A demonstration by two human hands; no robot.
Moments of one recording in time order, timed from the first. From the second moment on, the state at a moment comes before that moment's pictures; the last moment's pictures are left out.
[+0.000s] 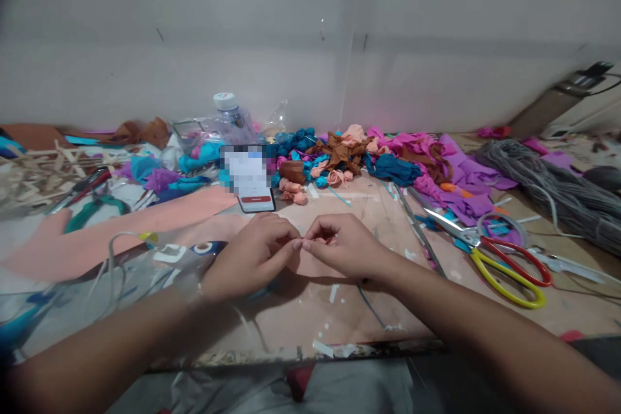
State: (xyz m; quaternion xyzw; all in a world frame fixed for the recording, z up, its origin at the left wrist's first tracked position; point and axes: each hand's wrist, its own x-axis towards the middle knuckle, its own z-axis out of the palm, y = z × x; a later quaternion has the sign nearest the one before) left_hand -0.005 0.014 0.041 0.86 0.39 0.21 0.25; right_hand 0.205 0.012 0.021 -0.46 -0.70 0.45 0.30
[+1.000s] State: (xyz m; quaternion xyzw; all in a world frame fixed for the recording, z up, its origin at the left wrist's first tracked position) left_hand -0.007 0.017 0.039 0.83 0.40 0.19 0.34; right_hand 0.204 0.007 0.014 -0.40 -0.80 0.25 0.36
